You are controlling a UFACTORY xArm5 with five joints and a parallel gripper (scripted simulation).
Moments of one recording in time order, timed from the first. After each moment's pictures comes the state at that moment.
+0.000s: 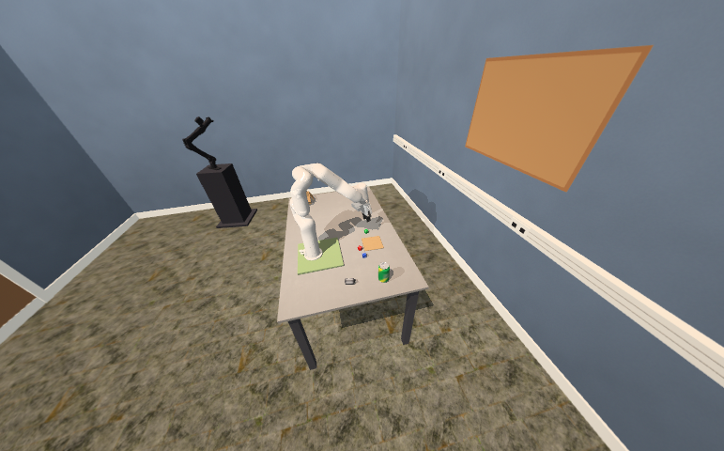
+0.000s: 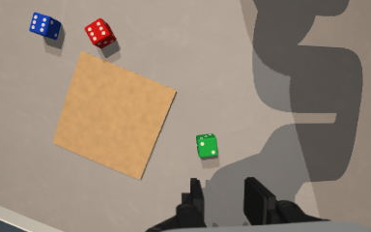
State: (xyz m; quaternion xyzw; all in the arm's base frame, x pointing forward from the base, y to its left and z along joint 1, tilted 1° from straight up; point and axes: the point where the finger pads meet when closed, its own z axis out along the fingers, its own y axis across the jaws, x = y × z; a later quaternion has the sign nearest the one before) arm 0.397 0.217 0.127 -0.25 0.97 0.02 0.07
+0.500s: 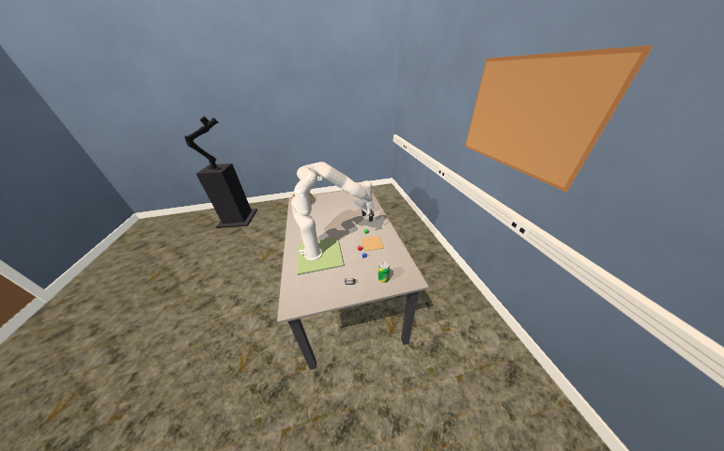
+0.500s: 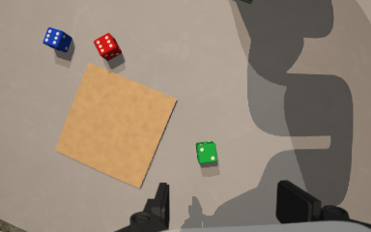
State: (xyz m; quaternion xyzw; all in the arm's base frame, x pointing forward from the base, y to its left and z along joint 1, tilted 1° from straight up) arm 0.402 0.220 0.130 -0.25 0.97 0.00 0.00
